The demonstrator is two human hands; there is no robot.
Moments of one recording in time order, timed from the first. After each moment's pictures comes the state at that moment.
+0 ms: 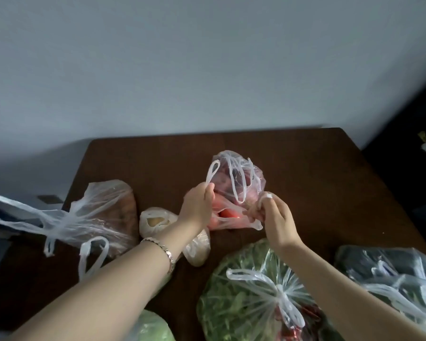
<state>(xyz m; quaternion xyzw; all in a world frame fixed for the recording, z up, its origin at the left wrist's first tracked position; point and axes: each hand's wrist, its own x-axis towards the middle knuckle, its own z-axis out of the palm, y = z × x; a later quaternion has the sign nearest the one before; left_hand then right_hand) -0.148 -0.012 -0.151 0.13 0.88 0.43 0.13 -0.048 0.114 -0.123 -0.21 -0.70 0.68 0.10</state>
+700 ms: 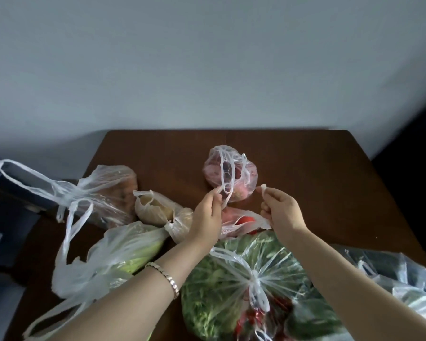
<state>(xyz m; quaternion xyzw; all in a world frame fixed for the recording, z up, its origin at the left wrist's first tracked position) -0.050 0.028 -0.125 0.06 0.80 0.59 0.10 -0.022 0.176 -0.115 -0.32 -0.63 0.71 0.02</state>
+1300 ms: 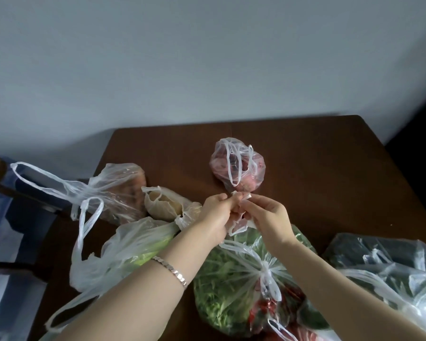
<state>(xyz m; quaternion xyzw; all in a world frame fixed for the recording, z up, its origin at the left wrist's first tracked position) -0.060 0.041 -0.121 -0.19 0.59 0.72 0.31 -0.004 0.133 -0.118 -0.23 -0.59 0.78 0.00</state>
